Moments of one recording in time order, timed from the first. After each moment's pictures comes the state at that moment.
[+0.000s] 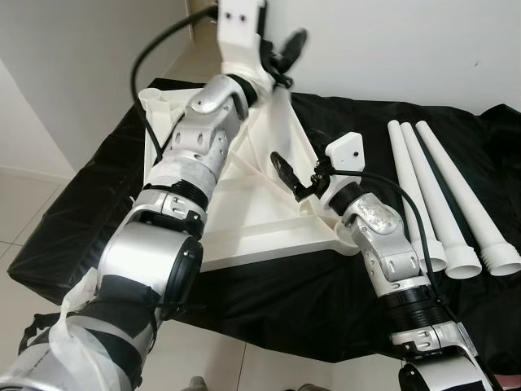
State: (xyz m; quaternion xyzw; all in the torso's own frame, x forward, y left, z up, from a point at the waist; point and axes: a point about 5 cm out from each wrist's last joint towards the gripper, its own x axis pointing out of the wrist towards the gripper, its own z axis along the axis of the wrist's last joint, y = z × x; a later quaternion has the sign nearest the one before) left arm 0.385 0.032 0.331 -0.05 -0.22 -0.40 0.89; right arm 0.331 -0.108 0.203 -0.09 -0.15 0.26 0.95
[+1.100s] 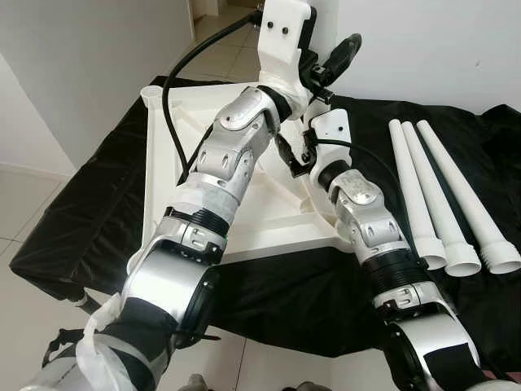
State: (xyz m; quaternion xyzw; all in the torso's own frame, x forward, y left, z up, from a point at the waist) left arm 0.355 -0.004 0.326 -0.06 -0.24 -0.45 0.86; right arm 0.368 -0.098 0.216 -0.09 -0.12 0.19 0.97
